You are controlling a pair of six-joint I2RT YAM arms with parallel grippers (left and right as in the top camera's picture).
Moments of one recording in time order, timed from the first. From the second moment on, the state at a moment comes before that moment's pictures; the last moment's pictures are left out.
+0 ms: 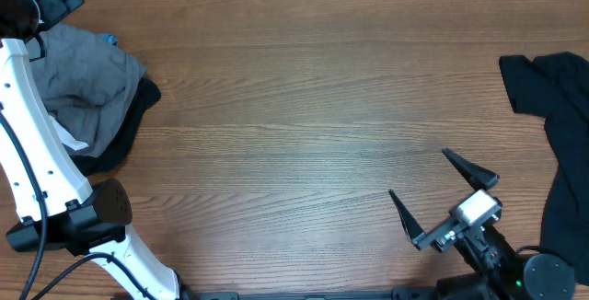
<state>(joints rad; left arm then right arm) 0.34 2.02 2.62 -1.45 -0.06 -0.39 0.17 0.14 0.48 -0.23 -0.46 -0.19</state>
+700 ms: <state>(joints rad) 0.34 2.02 2.62 -1.45 -0.06 -0.39 0.12 0.02 0.15 0.13 -0.24 0.10</state>
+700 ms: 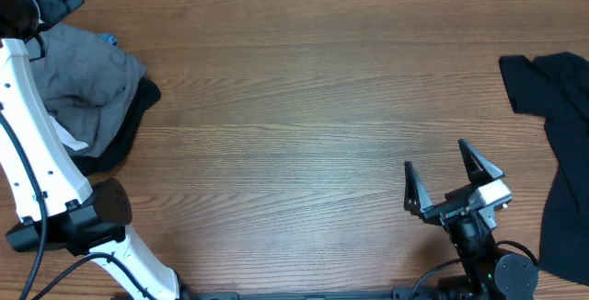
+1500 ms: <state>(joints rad) 0.34 2.02 2.62 -1.45 -0.06 -0.39 0.05 0.01 0.02 0.06 -0.13 0.14</state>
